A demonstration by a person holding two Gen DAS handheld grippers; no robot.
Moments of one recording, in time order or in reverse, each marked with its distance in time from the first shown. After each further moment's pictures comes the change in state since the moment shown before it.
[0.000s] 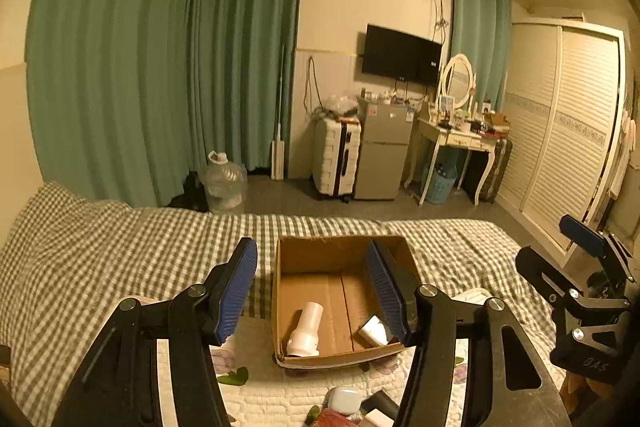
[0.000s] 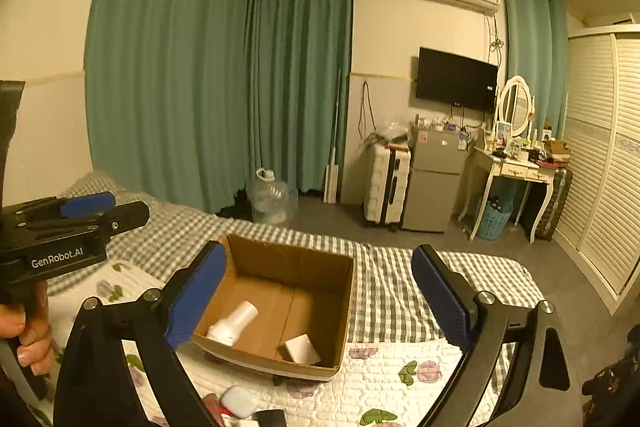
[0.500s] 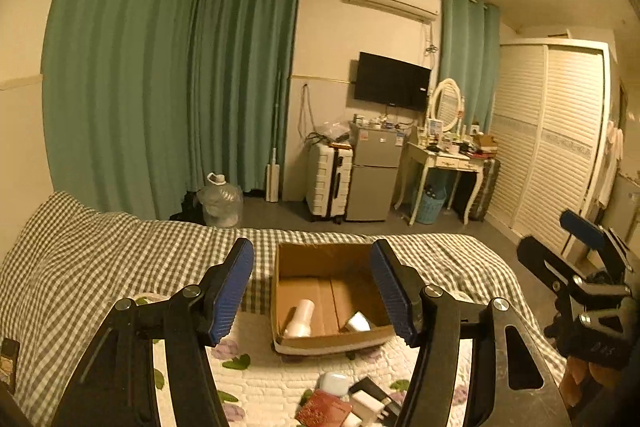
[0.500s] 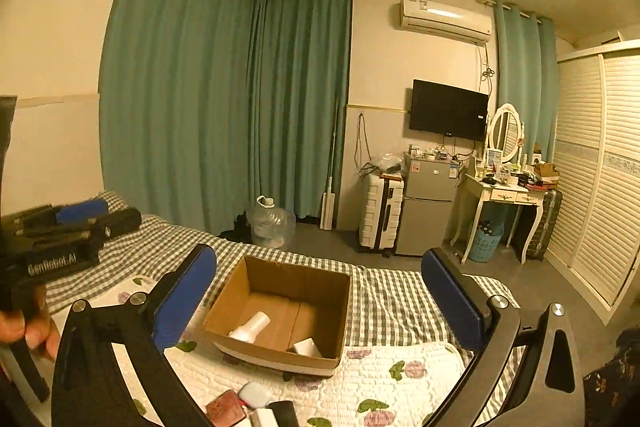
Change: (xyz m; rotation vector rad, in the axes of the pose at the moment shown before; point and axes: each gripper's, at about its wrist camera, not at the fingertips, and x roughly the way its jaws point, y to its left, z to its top) left arm -0.075 0.000 -0.019 0.010 -0.080 -0.013; right arm -0.092 0.023 0.013 -0.003 -0.083 -0.010
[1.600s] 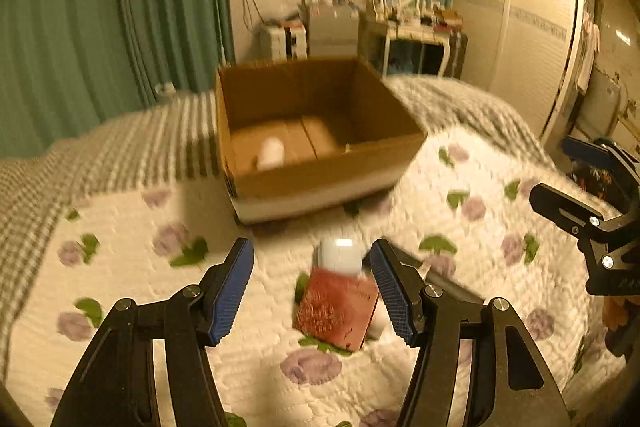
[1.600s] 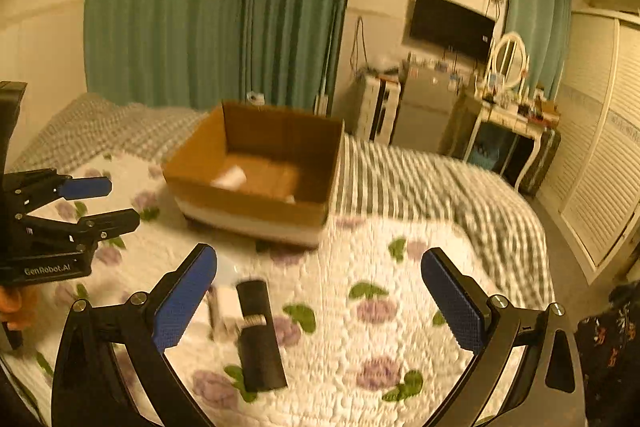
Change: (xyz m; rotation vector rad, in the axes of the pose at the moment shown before) left arm 0.108 0.003 -0.155 0.208 0.417 -0.114; right arm 0.065 -0.014 -0.161 -0.045 0.379 -0.036
